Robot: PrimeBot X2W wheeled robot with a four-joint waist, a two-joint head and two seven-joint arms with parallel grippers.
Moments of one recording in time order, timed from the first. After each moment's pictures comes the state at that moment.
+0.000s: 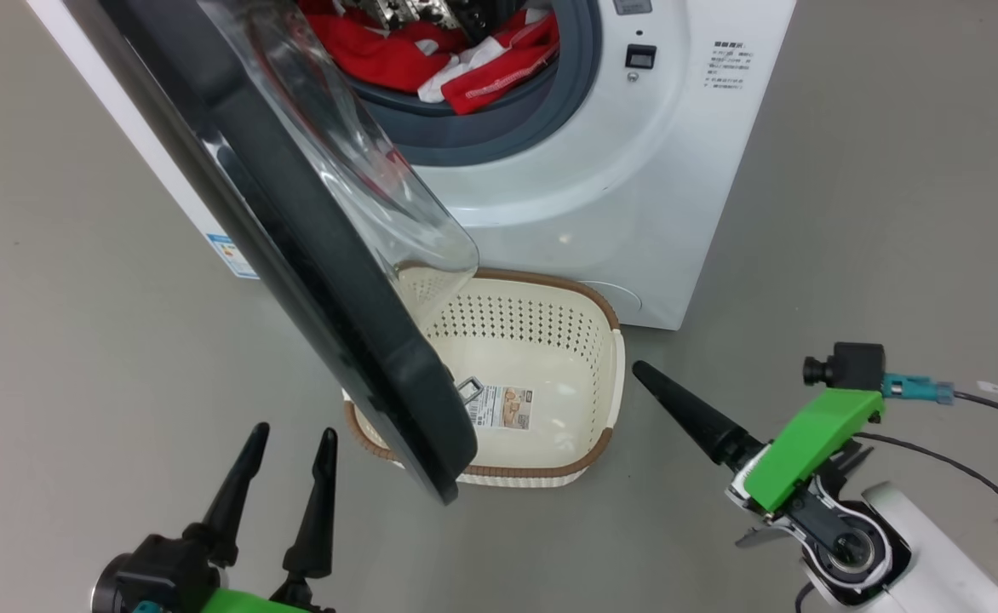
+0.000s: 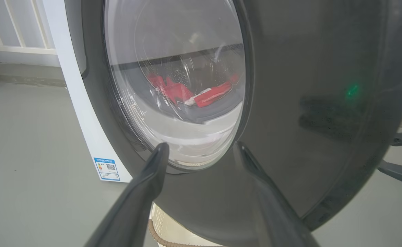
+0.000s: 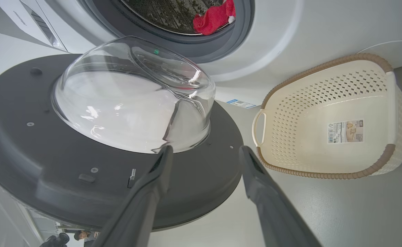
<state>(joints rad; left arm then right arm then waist) -0.06 0.04 -0.07 0.13 -0.24 -0.13 -0.25 -0.35 -0.25 0.47 0.31 1.53 0.12 0.18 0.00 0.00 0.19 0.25</state>
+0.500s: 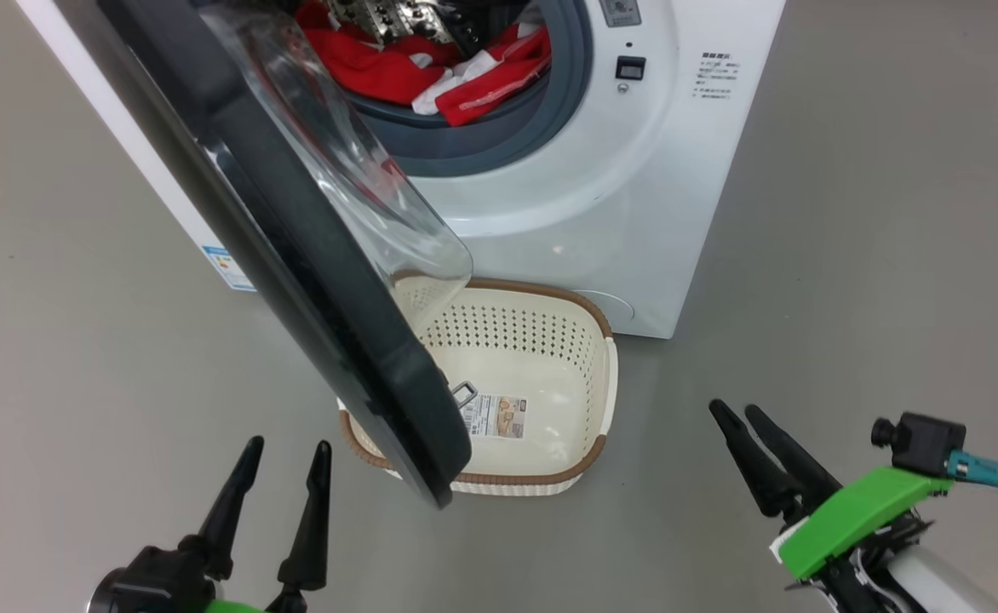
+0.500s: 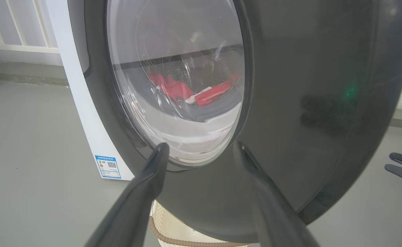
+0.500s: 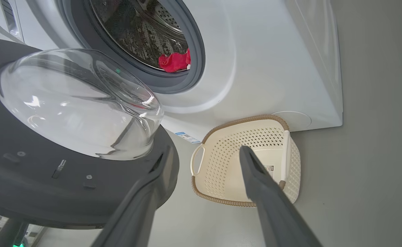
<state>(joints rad) -0.04 0.04 -0.06 0.14 -0.24 -0.13 -0.25 -0.27 -0.37 0.56 0.35 1.30 0.12 -0.19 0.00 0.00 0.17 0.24</state>
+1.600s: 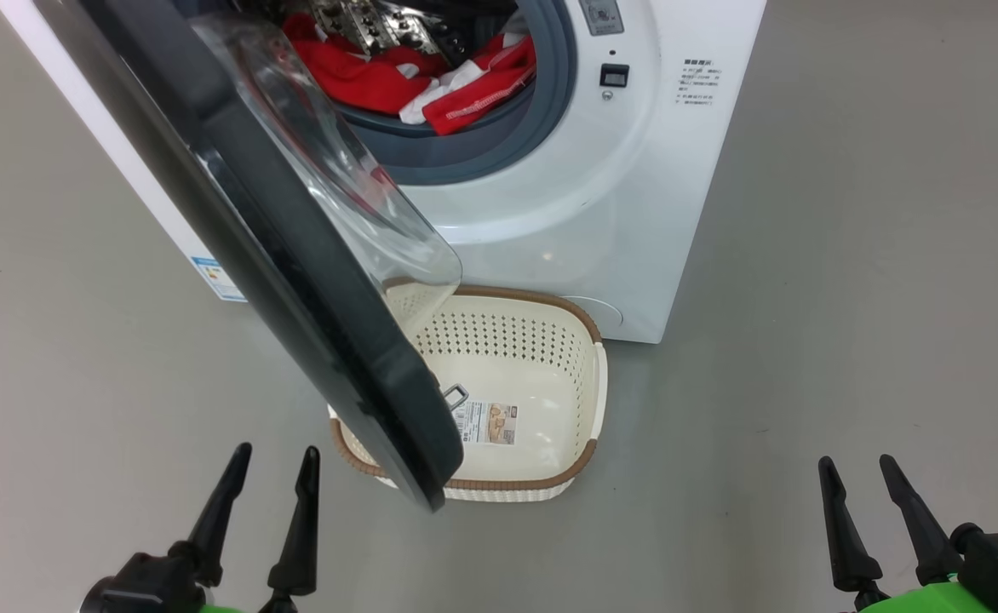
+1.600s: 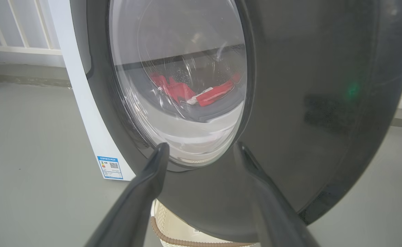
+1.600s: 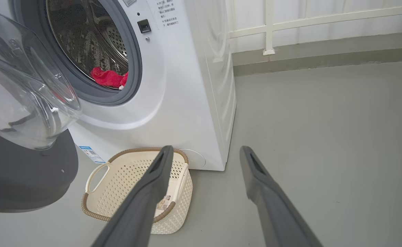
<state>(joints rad) -0.02 0.04 -0.04 0.14 -0.23 -0.13 -0.25 0.10 -0.05 -0.07 0.20 0.35 0.12 -0.26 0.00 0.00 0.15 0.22</state>
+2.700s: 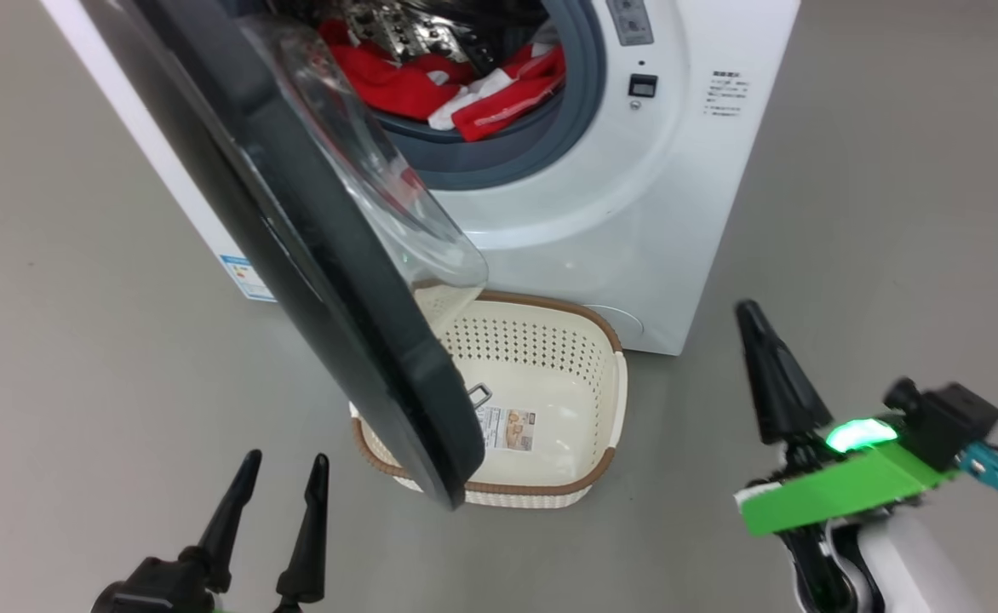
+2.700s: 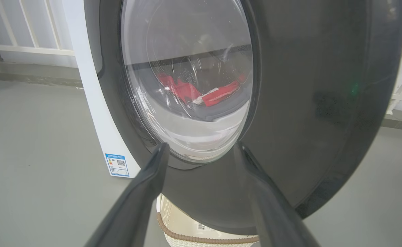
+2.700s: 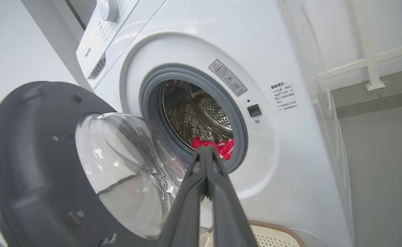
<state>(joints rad) -0.02 0.04 -0.05 0.14 -0.23 -0.13 -0.25 -0.17 -0.08 0.17 0.13 0.66 0.12 -0.26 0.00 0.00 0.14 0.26</state>
